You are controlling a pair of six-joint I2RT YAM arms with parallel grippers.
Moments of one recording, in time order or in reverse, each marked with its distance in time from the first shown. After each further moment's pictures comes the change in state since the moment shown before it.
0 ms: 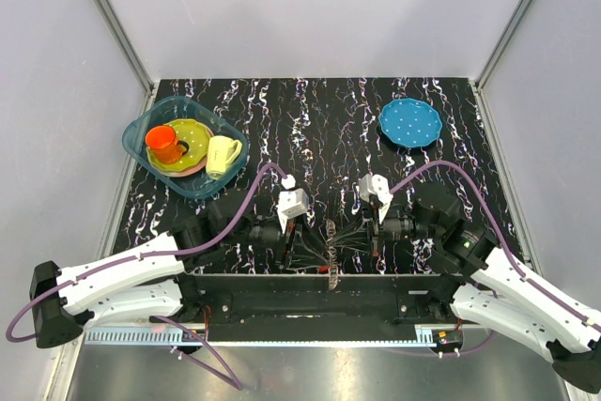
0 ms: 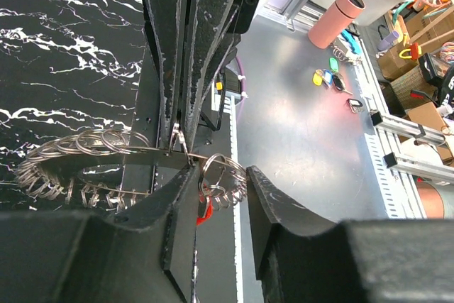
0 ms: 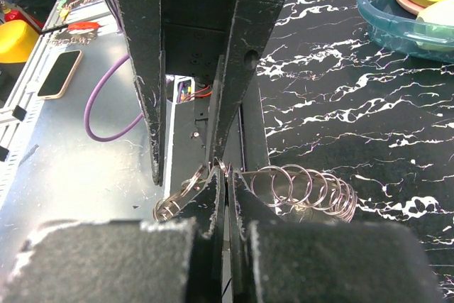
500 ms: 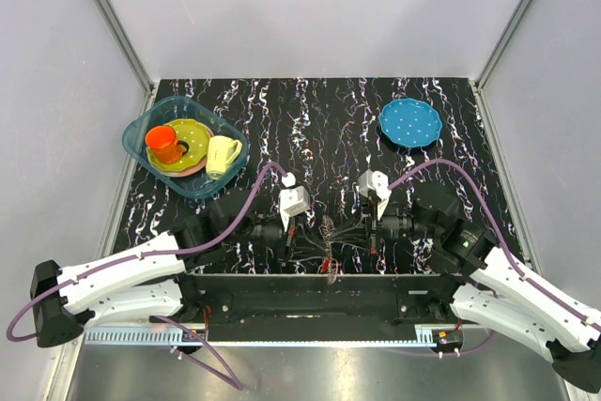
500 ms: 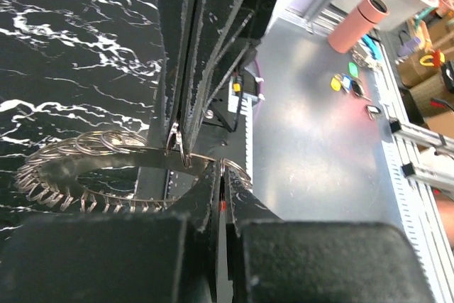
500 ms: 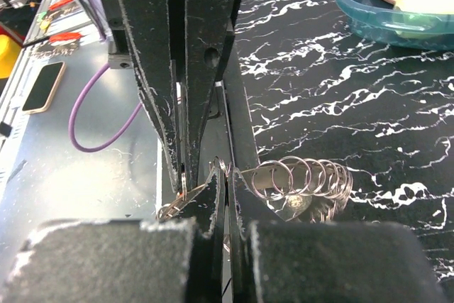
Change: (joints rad) left arm 0.001 0.009 0.010 -0.024 -0.050 0.015; right arm 0.000 0.007 -0.002 0.000 0.049 0.019
